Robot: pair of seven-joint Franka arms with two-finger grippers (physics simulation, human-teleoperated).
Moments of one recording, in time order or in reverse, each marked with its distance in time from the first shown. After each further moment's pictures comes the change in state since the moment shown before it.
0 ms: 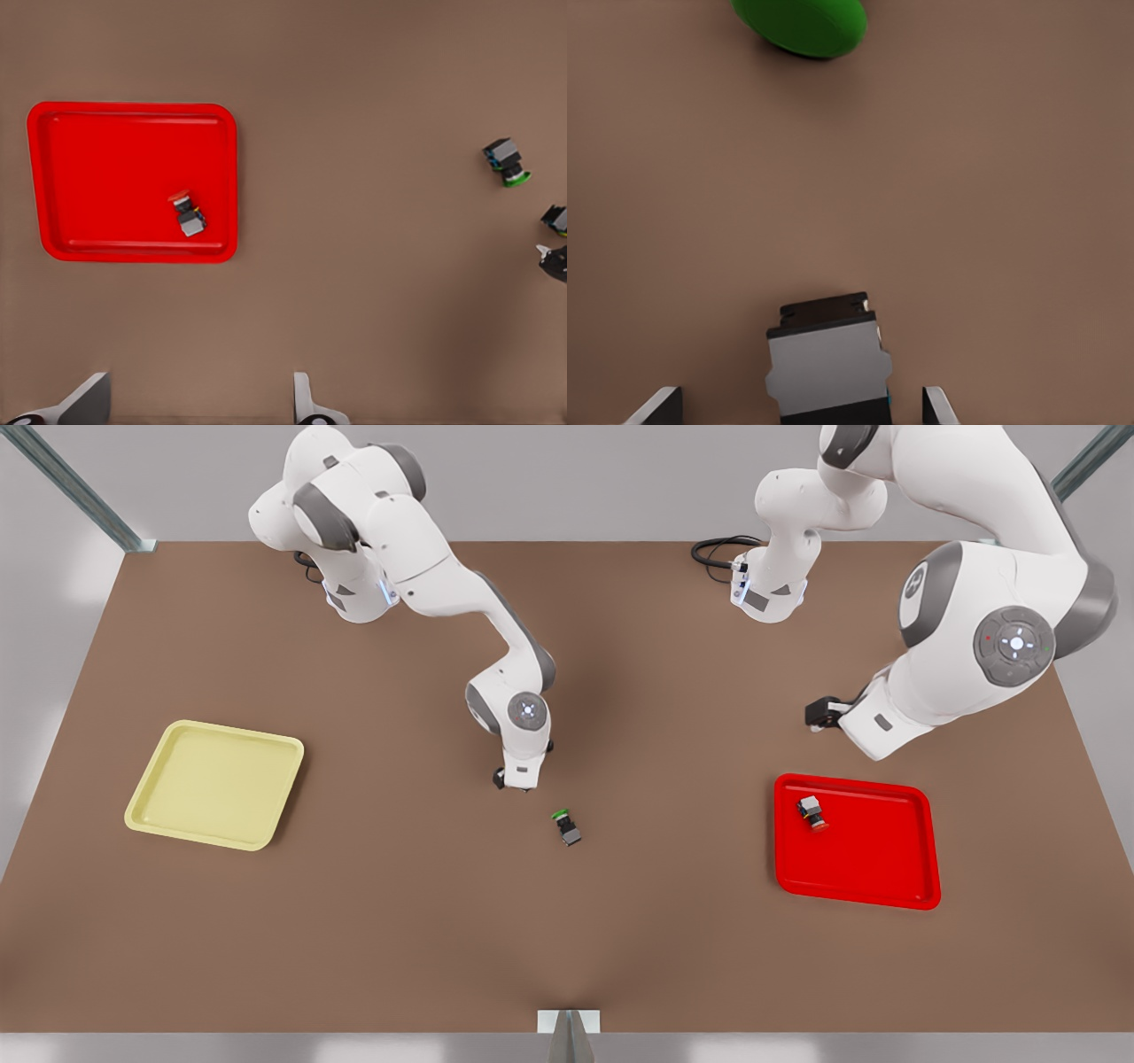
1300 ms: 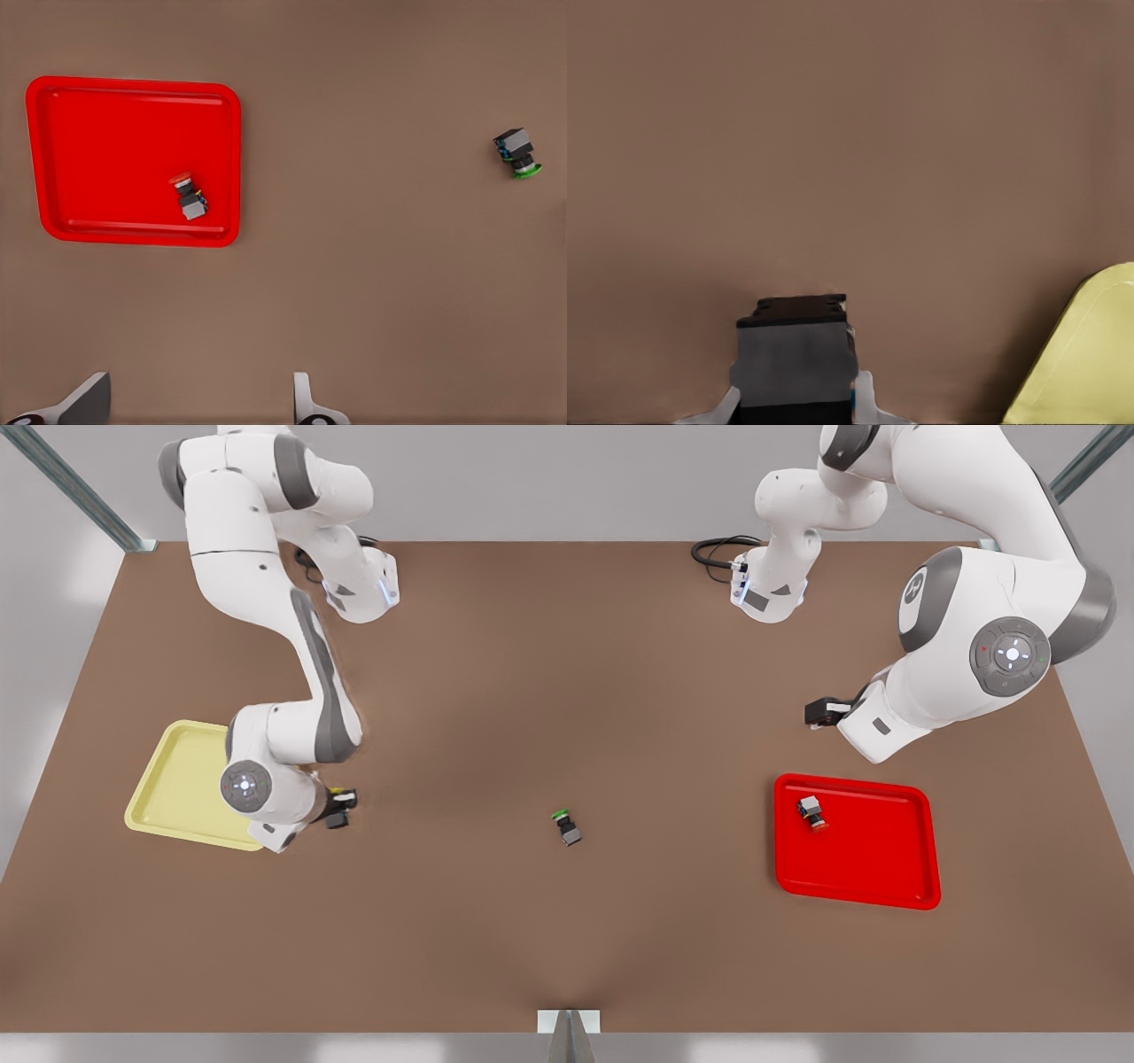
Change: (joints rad) left arm 0.001 0.008 0.000 0.000 -0.001 -0.031 -0.026; right arm -0.646 -0.266 -0.028 -0.005 0.018 -0.400 -0.163
